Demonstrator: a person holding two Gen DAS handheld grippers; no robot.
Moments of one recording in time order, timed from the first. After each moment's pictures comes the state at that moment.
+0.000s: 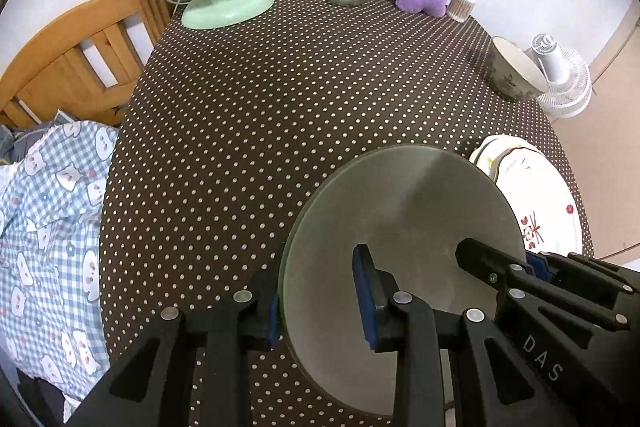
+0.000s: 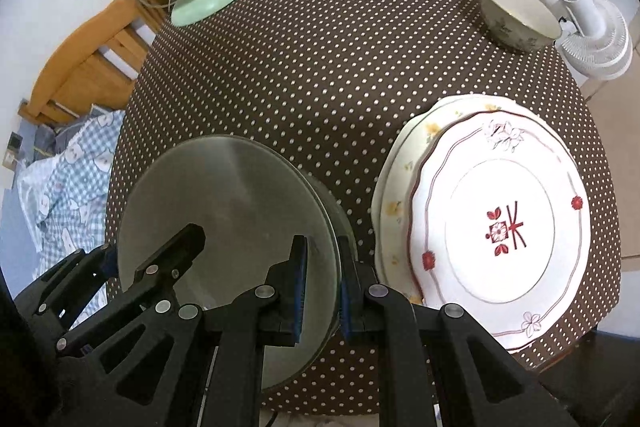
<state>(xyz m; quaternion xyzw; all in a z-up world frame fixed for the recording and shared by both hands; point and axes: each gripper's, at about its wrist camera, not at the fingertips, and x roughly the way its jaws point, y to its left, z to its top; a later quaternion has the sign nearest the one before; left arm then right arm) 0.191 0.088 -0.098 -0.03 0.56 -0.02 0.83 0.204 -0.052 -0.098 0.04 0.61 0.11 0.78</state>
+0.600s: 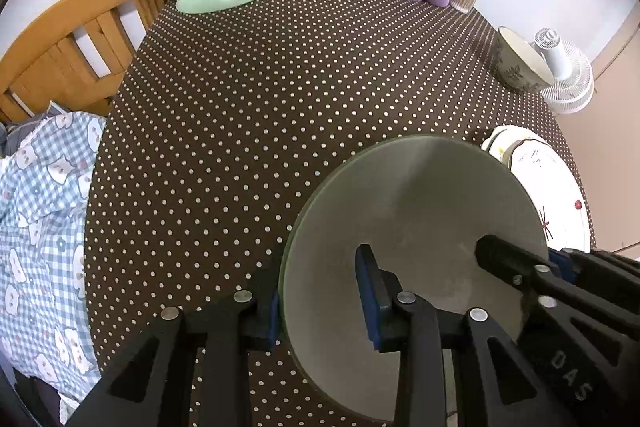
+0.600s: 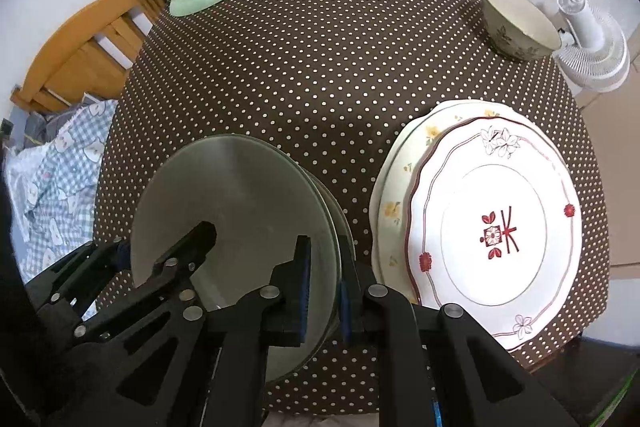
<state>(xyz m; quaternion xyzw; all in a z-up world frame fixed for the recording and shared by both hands) 0.200 0.088 -0.117 -0.04 0.57 -0.02 0.82 0.204 -0.045 -0.096 0.00 0.61 0.10 0.78</state>
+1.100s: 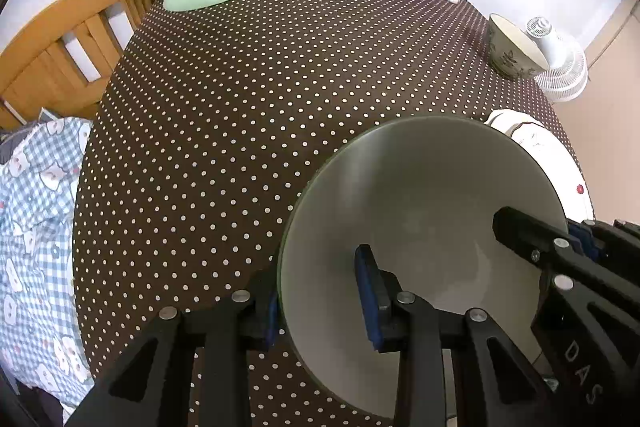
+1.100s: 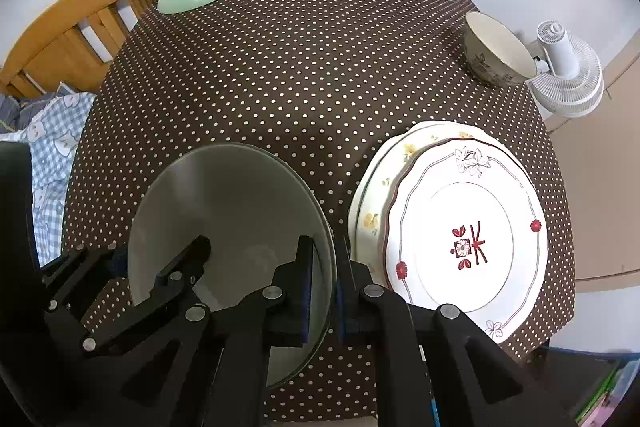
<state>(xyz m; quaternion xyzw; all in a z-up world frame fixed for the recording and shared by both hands) 0.198 0.080 -0.127 -0.03 0.57 -0.04 0.82 0.204 -0.033 -0.092 -0.05 0.59 0.06 0.80</state>
